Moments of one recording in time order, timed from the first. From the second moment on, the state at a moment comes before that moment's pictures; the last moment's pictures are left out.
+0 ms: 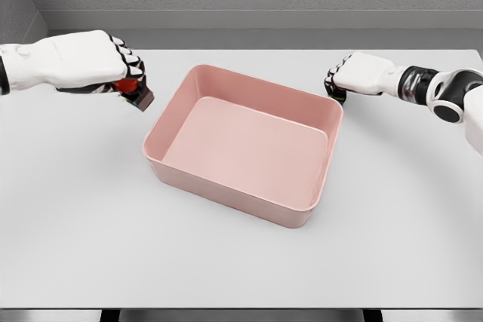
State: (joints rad) left arm -1.02 1.04 -0.96 -1.71 -0.33 -0.48 -0.38; right arm -0.91 -0.56 0.83 -0.93 0.96 -0.61 0.15
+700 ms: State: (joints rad) left arm -1.04 0.85 -1.10 -1.69 -0.39 -0.47 -0.45; right arm -0.91 -0.60 0.75 -0.96 0.95 -0.61 0.14
